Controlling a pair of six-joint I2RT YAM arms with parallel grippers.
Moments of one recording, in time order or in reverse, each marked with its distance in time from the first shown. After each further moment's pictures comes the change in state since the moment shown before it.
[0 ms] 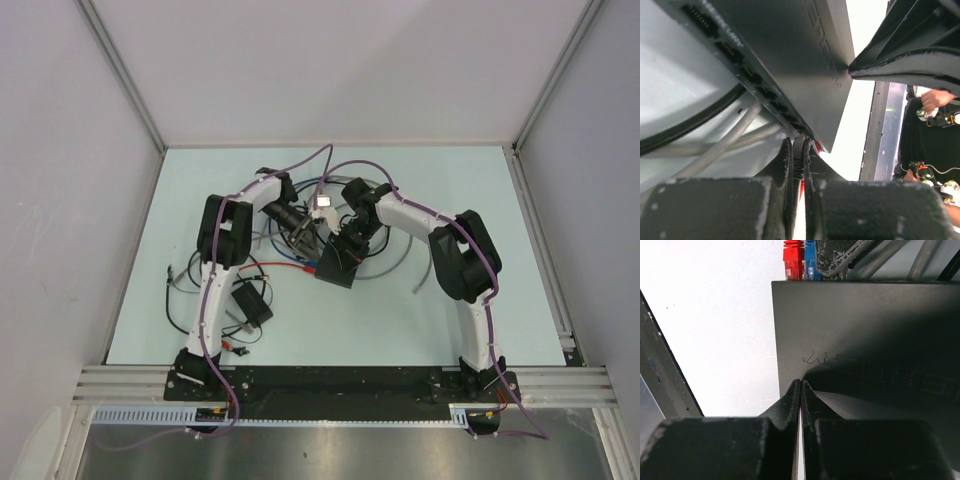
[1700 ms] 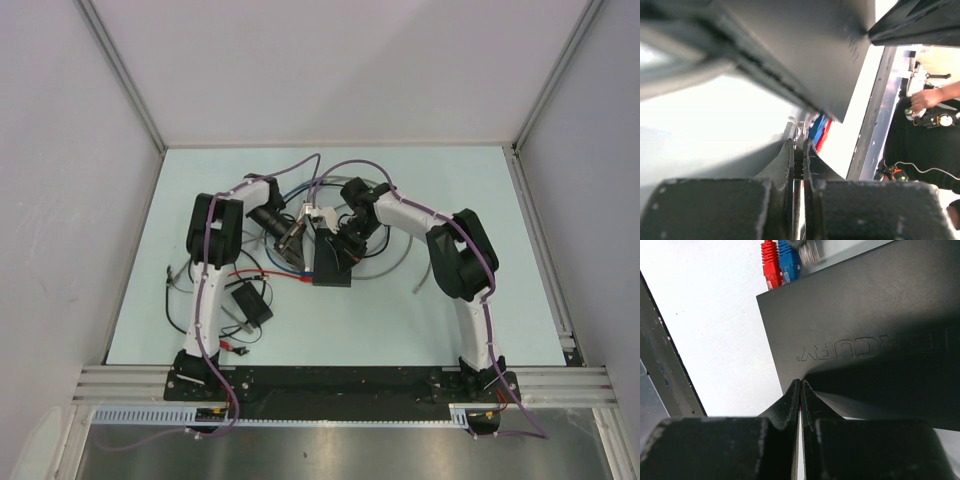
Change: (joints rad) left arm 0.055 -0.058 -0.158 0.016 -0.076 -0.026; right arm -0.002 0.023 0.018 0.007 -0.041 0.010
